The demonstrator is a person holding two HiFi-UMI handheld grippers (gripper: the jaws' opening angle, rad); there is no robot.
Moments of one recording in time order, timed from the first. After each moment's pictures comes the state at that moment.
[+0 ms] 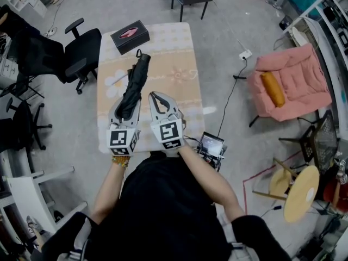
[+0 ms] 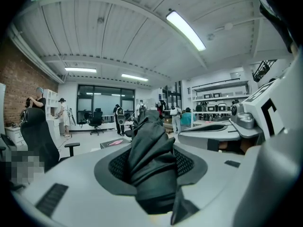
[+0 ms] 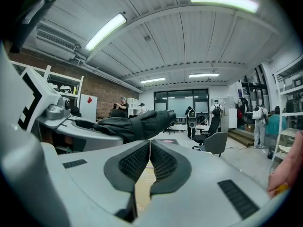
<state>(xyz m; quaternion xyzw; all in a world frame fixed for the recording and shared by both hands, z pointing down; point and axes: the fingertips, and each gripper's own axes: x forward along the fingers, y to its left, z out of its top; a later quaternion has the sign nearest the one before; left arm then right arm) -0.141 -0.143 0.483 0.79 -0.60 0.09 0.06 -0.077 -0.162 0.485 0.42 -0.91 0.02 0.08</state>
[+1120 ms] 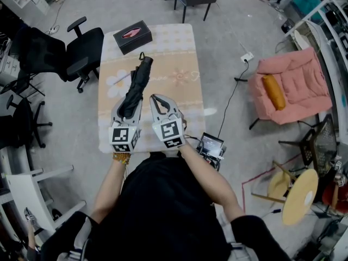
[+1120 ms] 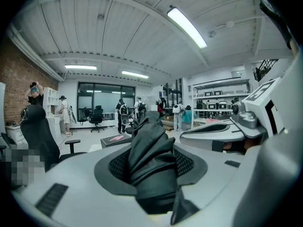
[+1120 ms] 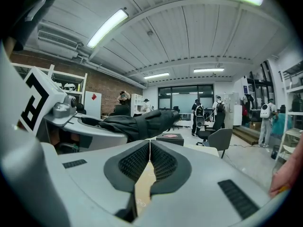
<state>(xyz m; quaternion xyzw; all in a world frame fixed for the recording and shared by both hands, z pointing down) -0.146 -0.149 0.507 0.79 -0.60 0.10 0.07 -0.083 -0.161 0.511 0.39 -0.91 0.03 0.11</state>
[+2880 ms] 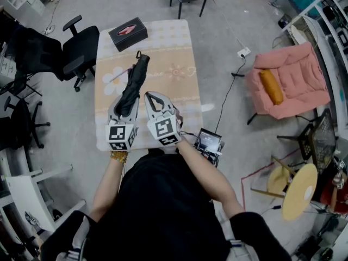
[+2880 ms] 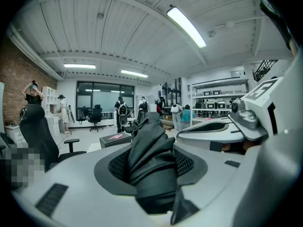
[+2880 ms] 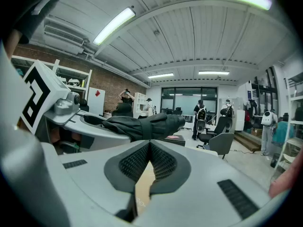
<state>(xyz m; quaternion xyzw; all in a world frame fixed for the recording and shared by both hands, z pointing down) -0.145 -0.147 0.511 0.79 -0.59 0.10 0.08 -0.092 -0.156 0.511 0.38 -0.92 0.00 0.12</state>
